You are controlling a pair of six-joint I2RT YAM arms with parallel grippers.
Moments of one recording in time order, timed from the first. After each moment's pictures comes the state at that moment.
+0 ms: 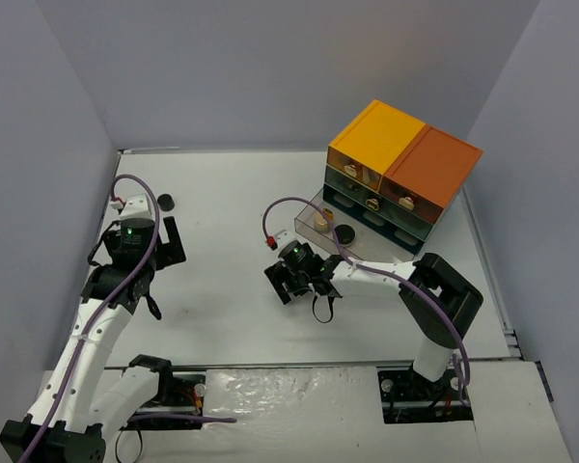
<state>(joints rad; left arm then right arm) -0.19 0.87 0.90 -0.70 -0.36 -0.30 0.91 1.71 0.92 -0.13 0.17 0.21</state>
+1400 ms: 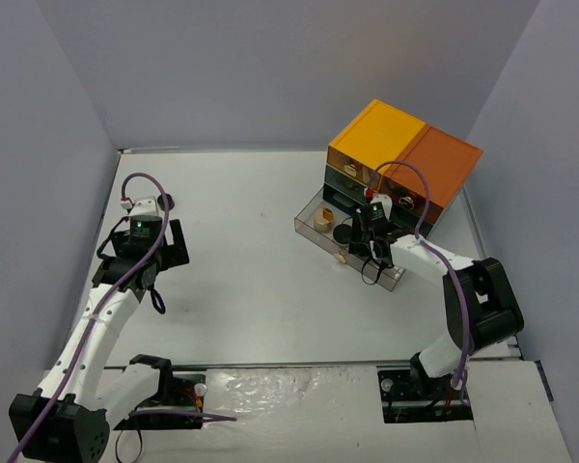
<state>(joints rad) -0.17 0.96 0.87 -0.69 -0.34 -0.29 0.36 1.54 0.84 -0.20 0.23 0.39</state>
